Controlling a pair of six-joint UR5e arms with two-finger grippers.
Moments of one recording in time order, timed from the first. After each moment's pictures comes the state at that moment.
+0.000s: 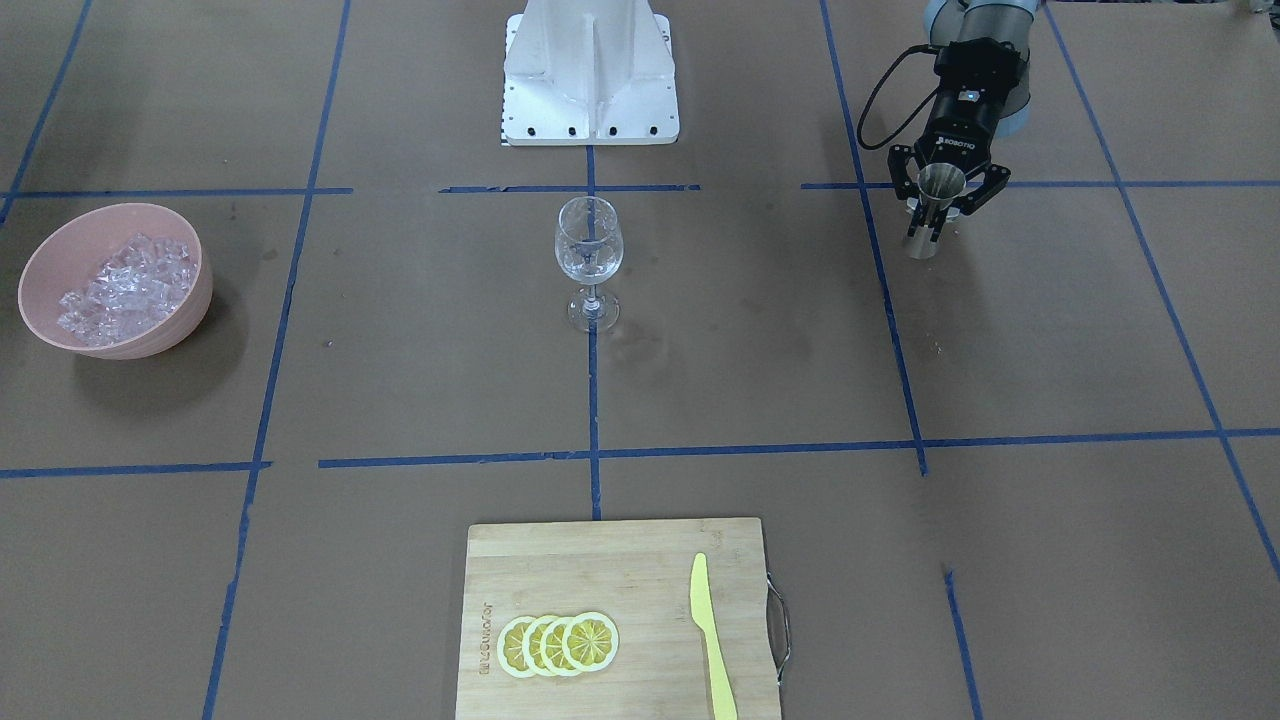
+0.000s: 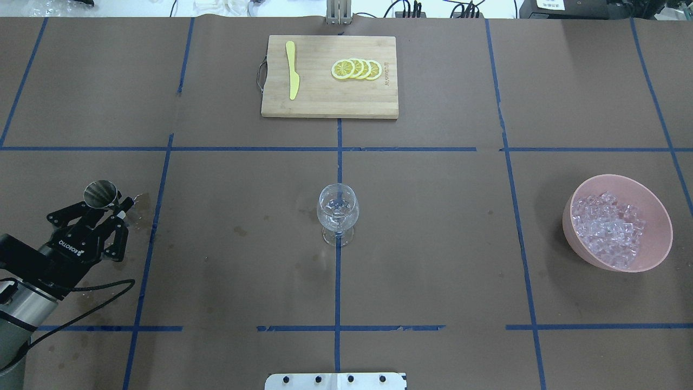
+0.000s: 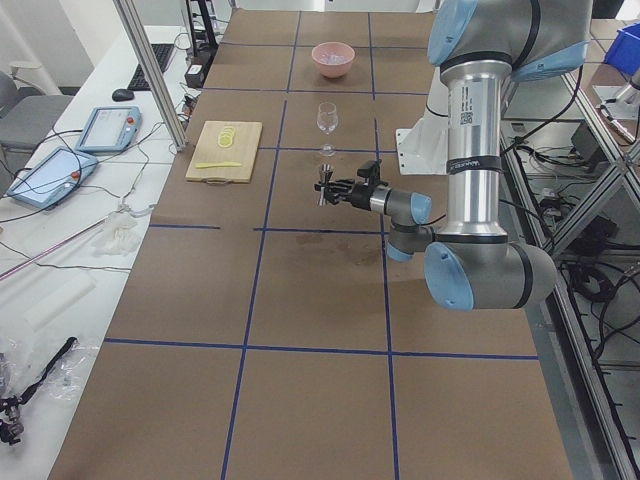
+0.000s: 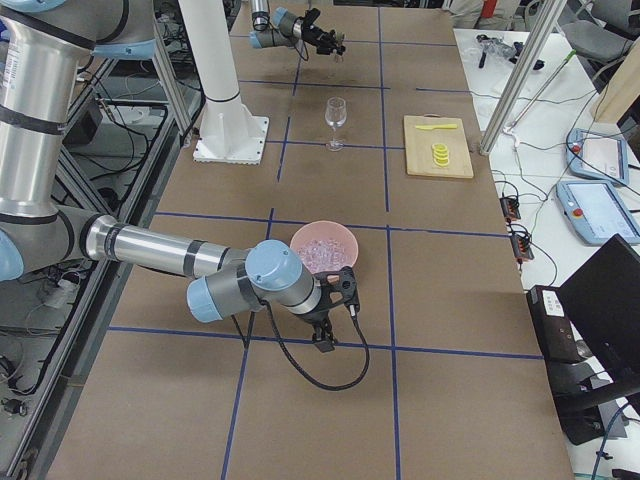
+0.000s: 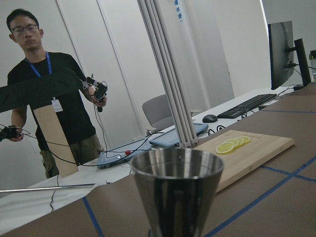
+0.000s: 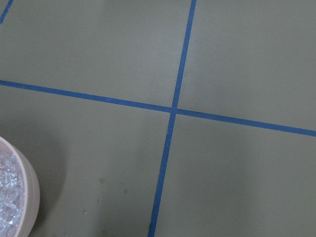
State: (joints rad) left arm -0.16 -1.45 -1.67 -3.41 -0.66 -0.41; right arm 1.66 -1.89 1.74 -1.01 2.40 0.07
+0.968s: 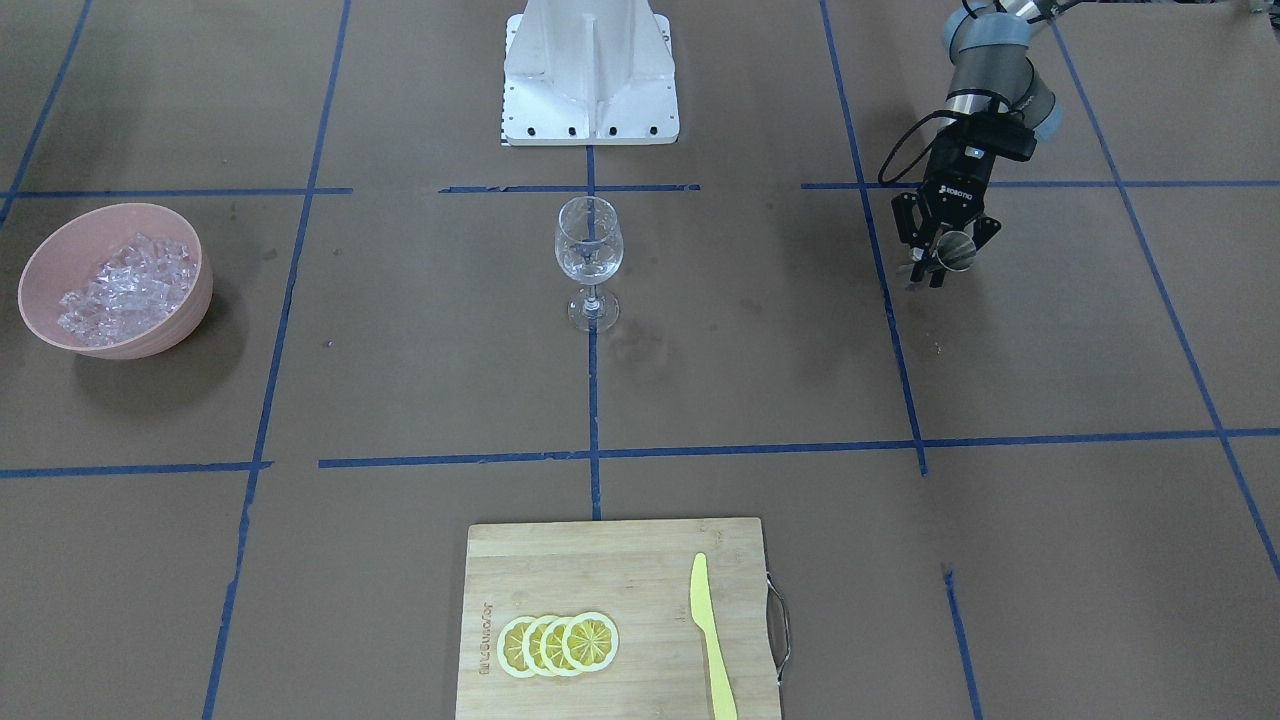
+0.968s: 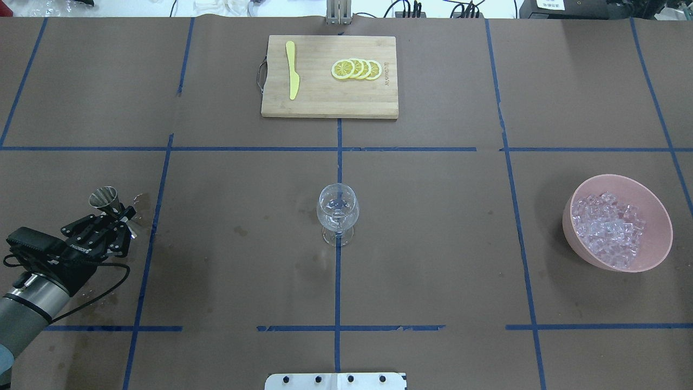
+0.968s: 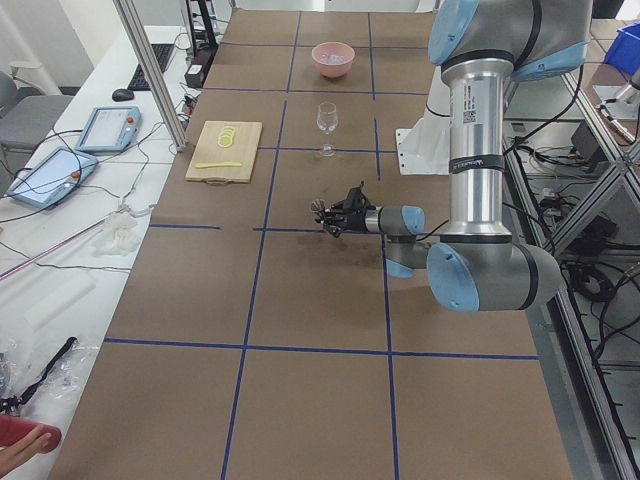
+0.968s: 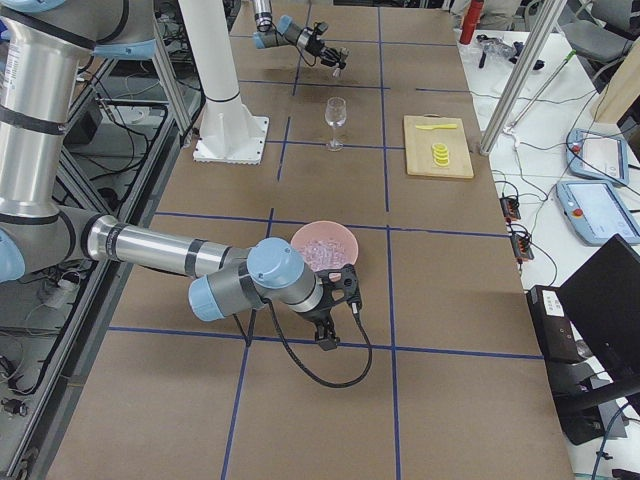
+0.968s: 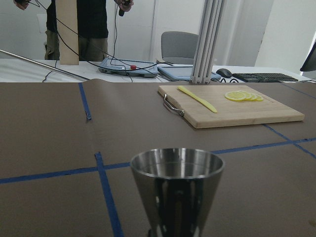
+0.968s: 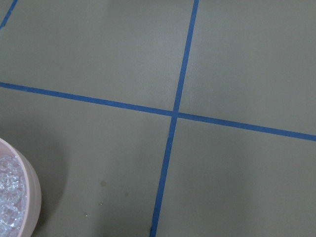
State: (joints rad) left arm -0.20 -1.44 -1.58 -3.18 -0.68 -0.89; right arm 1.66 -1.89 1.74 -1.01 2.40 0.07
